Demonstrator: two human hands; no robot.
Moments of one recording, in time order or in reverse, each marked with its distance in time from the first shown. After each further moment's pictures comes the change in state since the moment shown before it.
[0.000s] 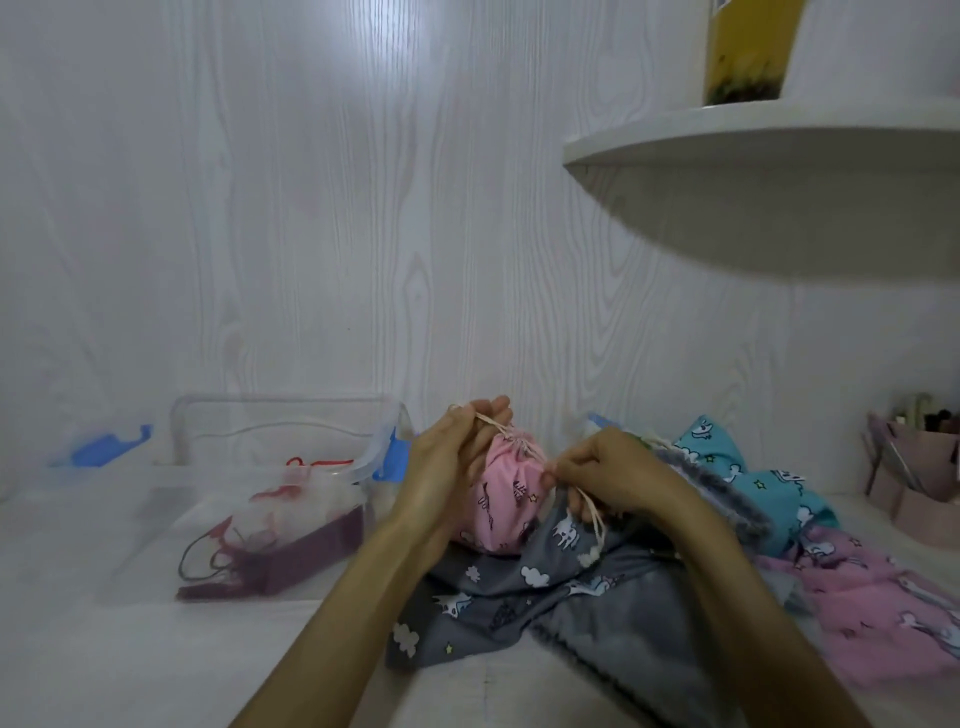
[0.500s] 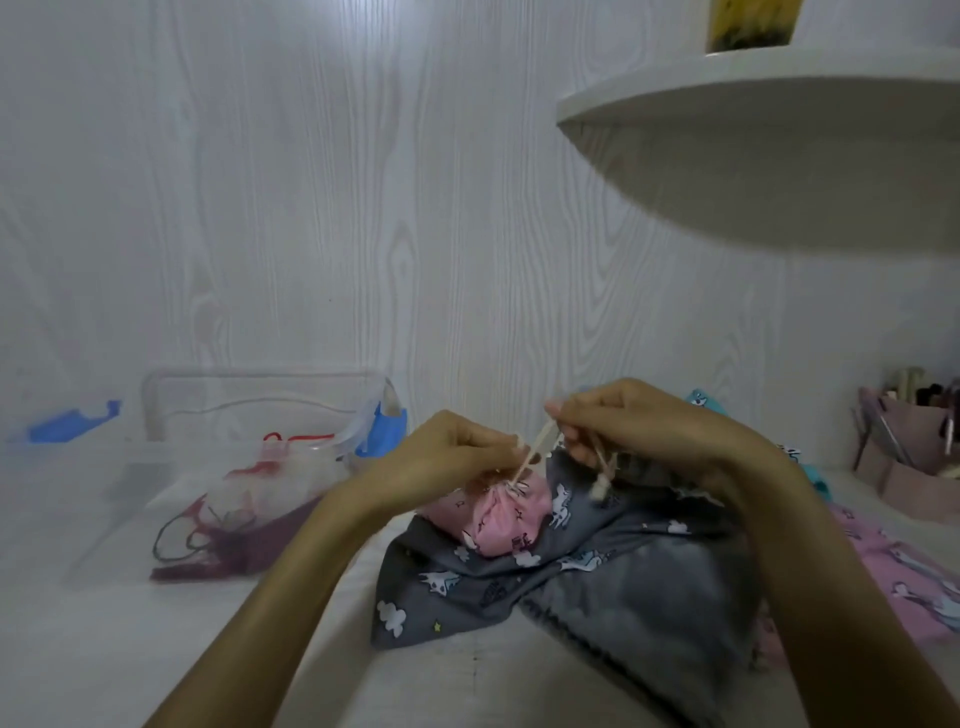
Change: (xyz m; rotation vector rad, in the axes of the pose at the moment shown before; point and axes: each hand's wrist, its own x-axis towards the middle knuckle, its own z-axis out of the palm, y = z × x) left_hand -0.008 0.022 -0.001 0.831 -0.370 -0.111; right_hand -0.026 -0.026 -0.028 0.177 -0.129 -0.032
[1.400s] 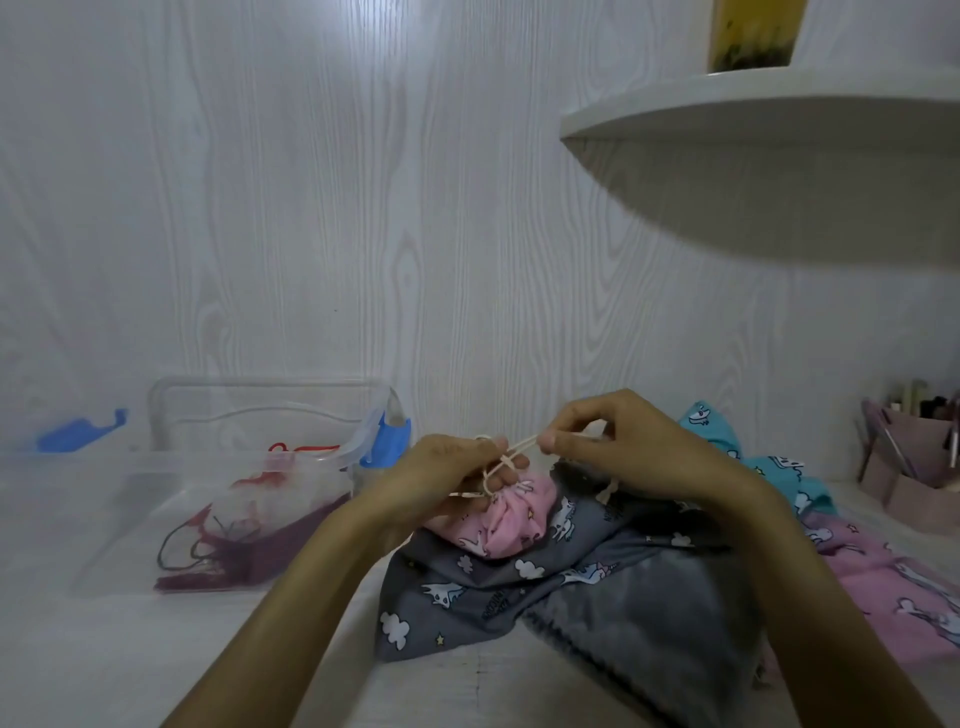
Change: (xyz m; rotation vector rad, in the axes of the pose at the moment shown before) left_hand 0.002 -0.012 -0.001 -0.289 0.048 -0.202; right_hand 0.013 0.017 0.002 -0.276 0.105 -0.294
